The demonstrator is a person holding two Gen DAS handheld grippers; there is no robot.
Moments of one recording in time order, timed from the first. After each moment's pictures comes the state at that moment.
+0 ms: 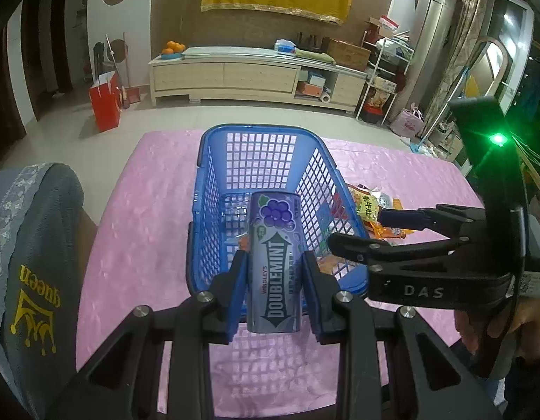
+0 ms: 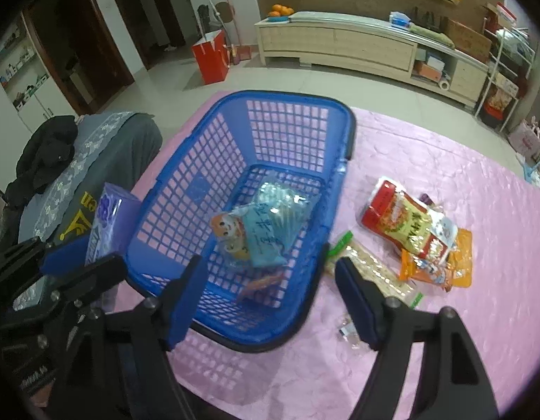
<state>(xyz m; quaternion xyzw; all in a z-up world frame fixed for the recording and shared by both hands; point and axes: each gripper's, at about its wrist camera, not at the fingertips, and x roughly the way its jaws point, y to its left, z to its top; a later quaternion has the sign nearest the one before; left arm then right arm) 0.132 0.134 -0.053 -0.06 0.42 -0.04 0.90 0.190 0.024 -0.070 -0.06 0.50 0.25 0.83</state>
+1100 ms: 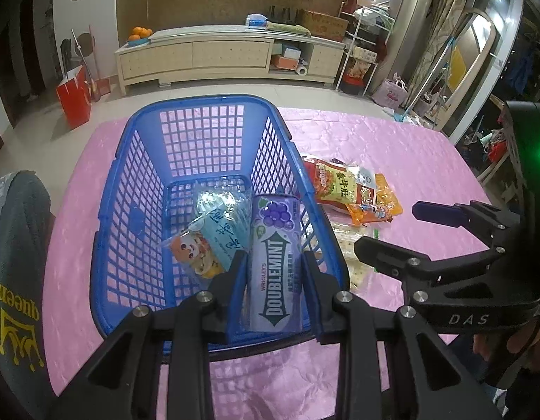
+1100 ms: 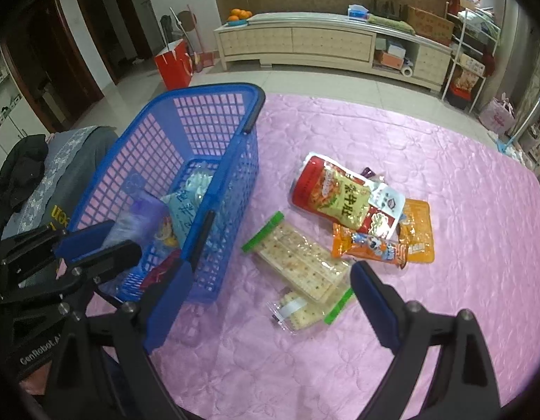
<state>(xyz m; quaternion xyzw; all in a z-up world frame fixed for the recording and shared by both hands) 0.182 0.084 -0.088 -0.04 0.46 -0.08 0.88 0.196 -0.044 -0.091 -0.04 0.50 0.19 0.84</state>
